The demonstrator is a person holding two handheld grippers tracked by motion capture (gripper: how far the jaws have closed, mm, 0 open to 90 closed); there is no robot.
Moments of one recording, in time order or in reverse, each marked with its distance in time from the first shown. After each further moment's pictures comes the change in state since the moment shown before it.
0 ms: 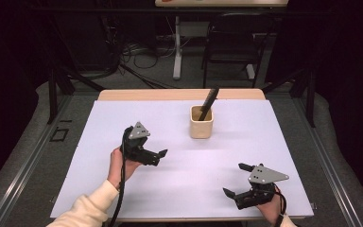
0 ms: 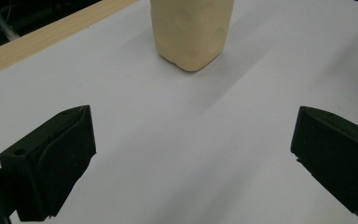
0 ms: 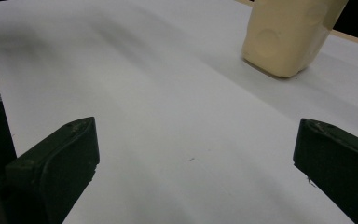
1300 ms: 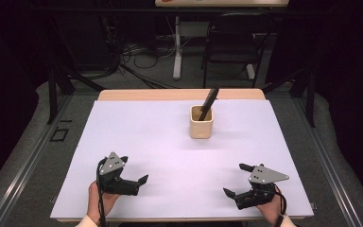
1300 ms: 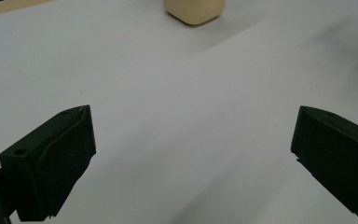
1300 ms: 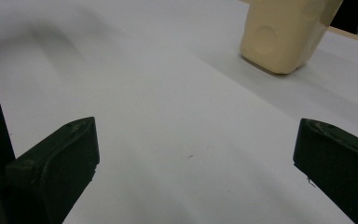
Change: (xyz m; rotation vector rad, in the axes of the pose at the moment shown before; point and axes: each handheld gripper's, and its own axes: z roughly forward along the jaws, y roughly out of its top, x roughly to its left) left arm -0.019 -0.082 -0.051 -0.051 0.040 -0.093; right arm 0.000 -0.001 -0.001 0.009 -0.009 0.008
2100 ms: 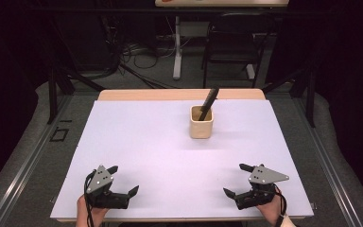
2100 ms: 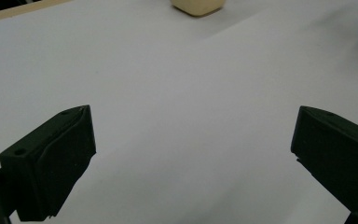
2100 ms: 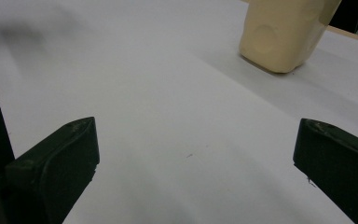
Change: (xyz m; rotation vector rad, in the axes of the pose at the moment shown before) left arm -0.003 -0.032 -0.028 -0.041 0.035 0.033; right arm 0.000 0.000 0.000 0.000 -0.004 0.000
